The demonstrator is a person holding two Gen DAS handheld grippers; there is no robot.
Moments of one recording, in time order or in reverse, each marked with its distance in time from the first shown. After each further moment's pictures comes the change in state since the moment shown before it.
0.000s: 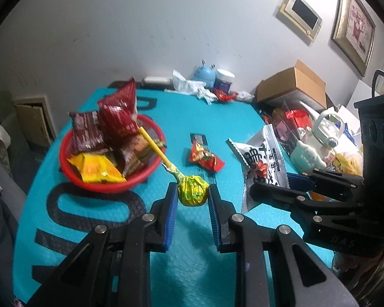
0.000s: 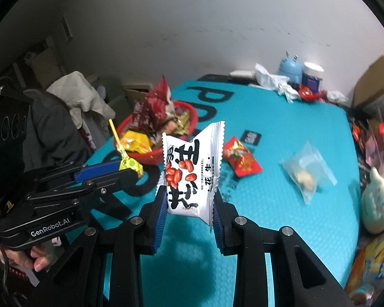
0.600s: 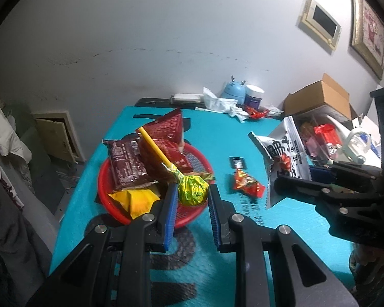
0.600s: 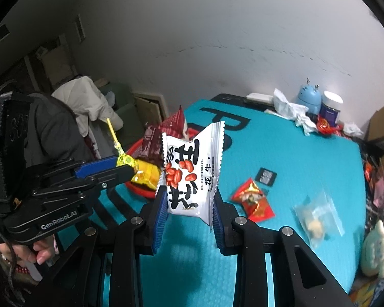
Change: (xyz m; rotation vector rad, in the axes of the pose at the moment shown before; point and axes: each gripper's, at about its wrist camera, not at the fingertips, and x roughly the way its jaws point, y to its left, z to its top) left arm 0.008 0.045 0.033 0.017 -0.048 0.131; right arm 0.026 0.015 0.048 -0.068 -0.047 0.023
